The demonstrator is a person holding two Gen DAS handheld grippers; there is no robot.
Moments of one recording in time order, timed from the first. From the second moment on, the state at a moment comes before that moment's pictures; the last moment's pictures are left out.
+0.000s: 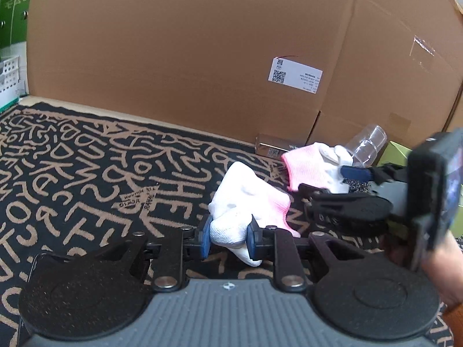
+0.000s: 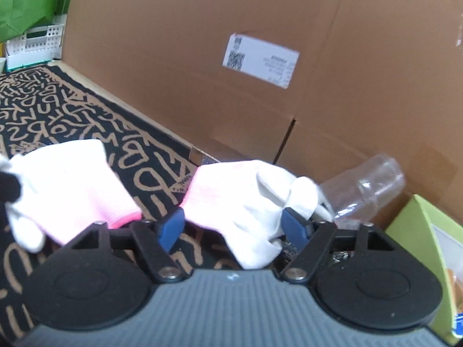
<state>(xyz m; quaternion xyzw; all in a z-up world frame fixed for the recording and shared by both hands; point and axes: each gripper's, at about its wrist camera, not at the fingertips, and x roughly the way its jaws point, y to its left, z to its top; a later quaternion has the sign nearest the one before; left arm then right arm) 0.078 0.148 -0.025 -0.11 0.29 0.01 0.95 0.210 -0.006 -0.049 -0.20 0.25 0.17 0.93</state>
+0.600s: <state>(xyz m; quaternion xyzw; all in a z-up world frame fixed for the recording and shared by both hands) 0.049 0.117 -0.048 -0.10 0.34 -0.11 0.93 0.033 -0.081 -0.015 -0.21 0.30 0.21 0.91</state>
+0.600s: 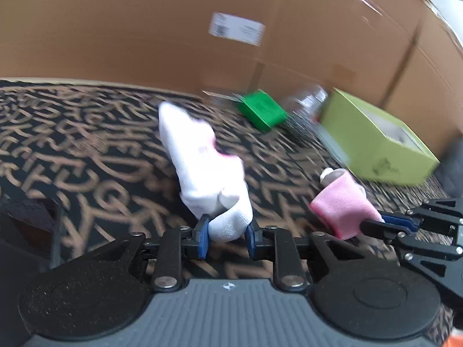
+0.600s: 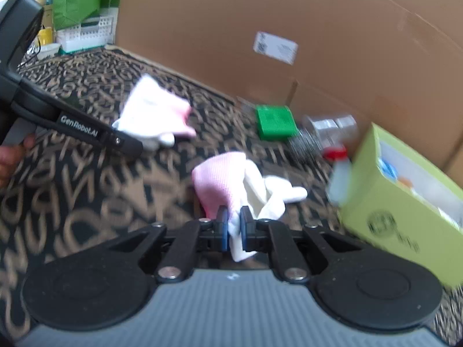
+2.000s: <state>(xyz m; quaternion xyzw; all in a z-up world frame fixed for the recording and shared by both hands) 0.086 0.048 -0.032 -0.02 0.36 -0.14 0.92 0.039 -0.139 -0.019 0.03 0.27 0.19 0.94</state>
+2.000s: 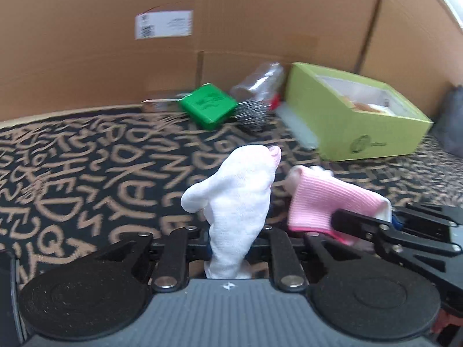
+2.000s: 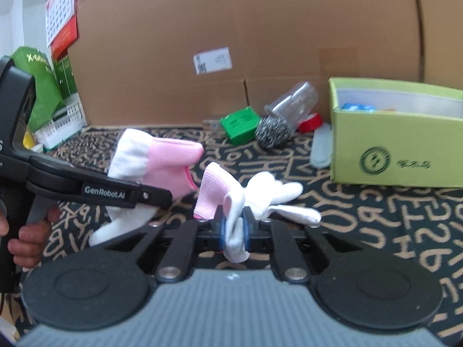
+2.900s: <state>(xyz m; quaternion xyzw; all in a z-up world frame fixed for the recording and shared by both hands) 0.212 -0.159 0.051 0.01 0.26 -0.30 0.92 0.103 -0.309 0.079 -0.03 0.09 -0.06 0.99</state>
